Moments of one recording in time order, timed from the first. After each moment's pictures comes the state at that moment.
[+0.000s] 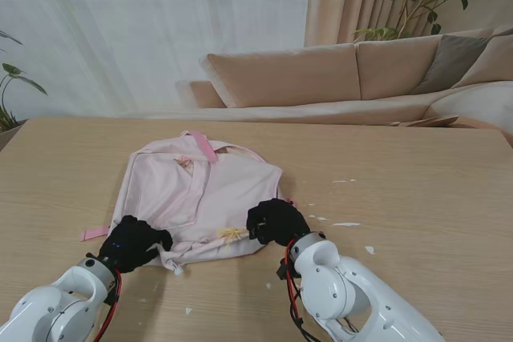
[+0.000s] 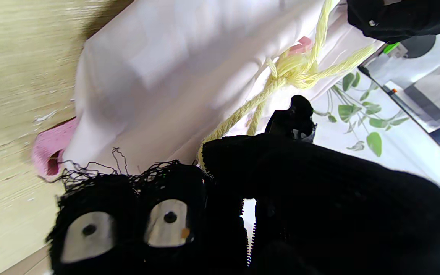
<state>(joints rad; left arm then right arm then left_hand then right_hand) 1.91 -1.04 -1.46 -1.76 1.14 -0.16 -0.04 -1.57 -1.15 0.92 -1.72 -0.57 0.23 -0.10 1.20 -0.32 0.28 -0.12 0.58 -0.14 0.85 0.72 0.83 0.04 0.52 0.97 0.46 0.18 0.63 0.79 0.06 0.24 0.81 0.74 0.75 -0.79 1.34 0.35 1.12 -0.27 1.13 0.98 0.87 -0.03 1.01 1.13 1.26 0.02 1.61 0.91 1.06 0.28 1.77 0.80</state>
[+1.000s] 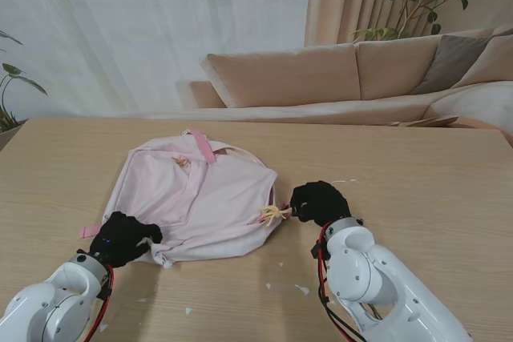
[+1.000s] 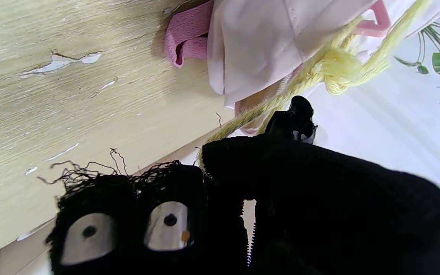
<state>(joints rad) 1.89 -1.04 -1.49 -1.73 1.11 -0.13 -0.03 -1.62 -1.14 1.09 -1.75 -0.62 0.35 -0.12 1.15 -0.34 0.36 -0.14 0.57 -0.15 0.85 0.68 0.83 0.04 0.44 1.00 0.45 0.18 0.62 0.75 0.05 0.22 0.83 0.73 0.75 -0.78 1.34 0.37 1.12 -0.27 1.12 1.00 0.87 -0.03 1.00 1.16 1.27 0.02 1.61 0.92 1.07 0.28 1.78 0.80</state>
